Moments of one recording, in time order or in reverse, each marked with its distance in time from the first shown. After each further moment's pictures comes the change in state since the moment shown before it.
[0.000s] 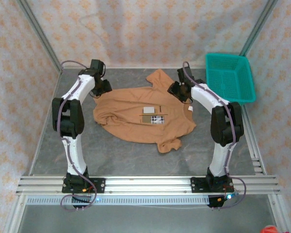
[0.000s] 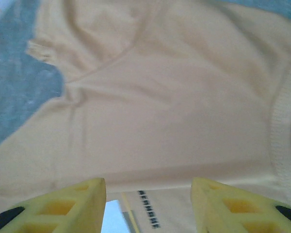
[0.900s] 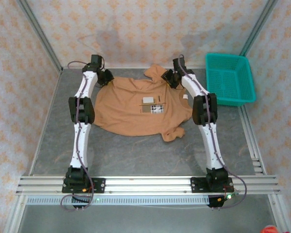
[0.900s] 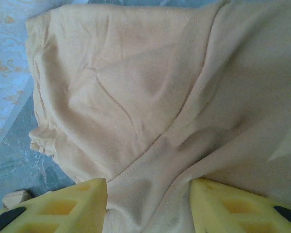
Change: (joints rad) left arm 0.083 0.688 0.893 -0.061 0.276 -0.180; right arm -0.064 0.718 0.874 -0.075 -0.170 0.108
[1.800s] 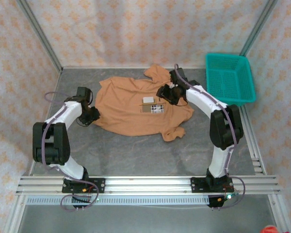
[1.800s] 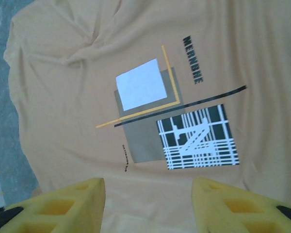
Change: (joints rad) left arm 0.007 -1.183 -1.653 0.177 -0.240 0.072; right arm 0.171 -0.768 -0.898 0.043 -0.018 -0.130
